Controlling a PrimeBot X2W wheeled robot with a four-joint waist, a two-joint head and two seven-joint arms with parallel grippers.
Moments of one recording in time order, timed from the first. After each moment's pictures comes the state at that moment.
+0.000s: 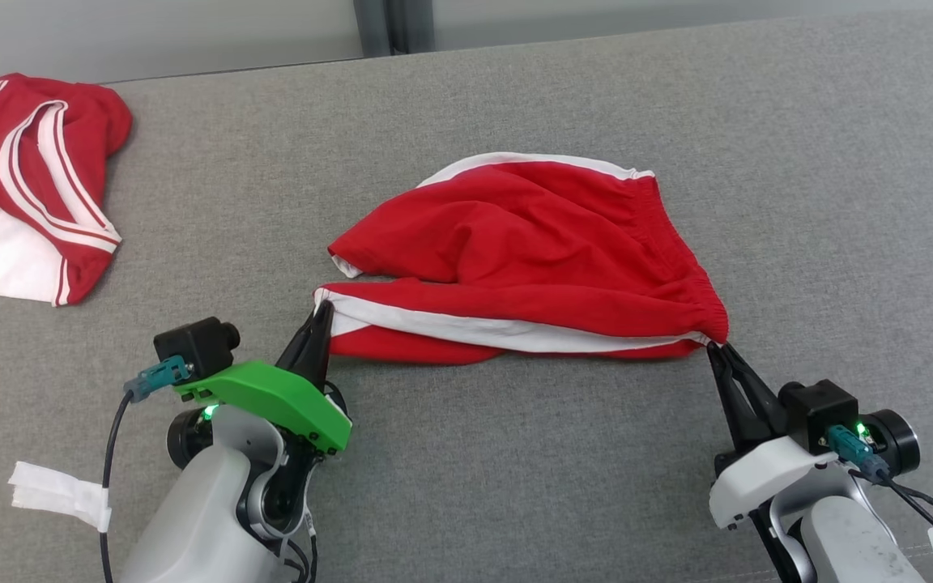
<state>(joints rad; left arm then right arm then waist) -0.42 0.15 -0.43 0.51 -0.90 -0.04 -0.07 -0.17 -0.14 0.14 0.36 0.09 0.13 -0.26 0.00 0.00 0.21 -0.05</state>
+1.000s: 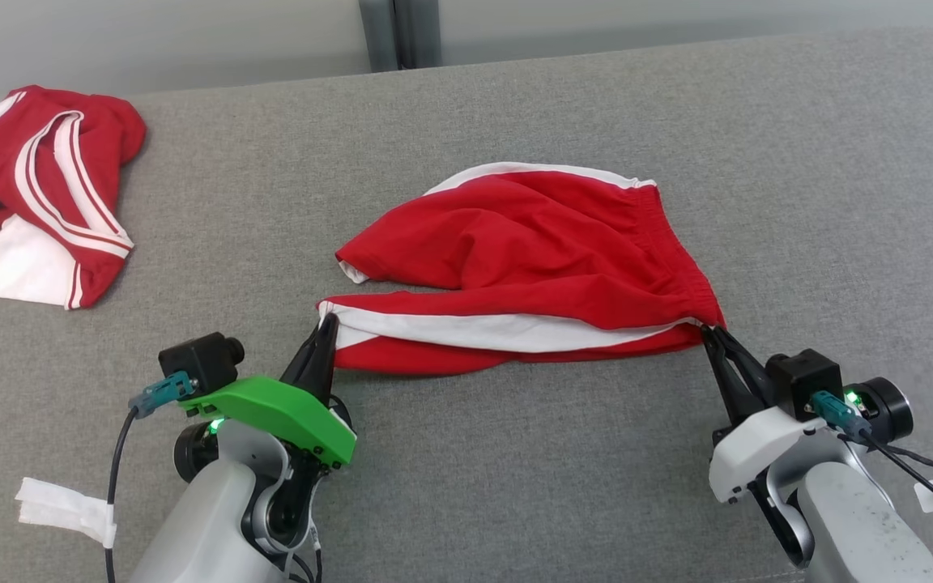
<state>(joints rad) -0.39 0.15 -0.44 0.50 -0.92 -0.04 -0.09 -0.29 -0.19 0.22 0.50 0.12 0.13 -0.26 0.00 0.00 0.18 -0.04</state>
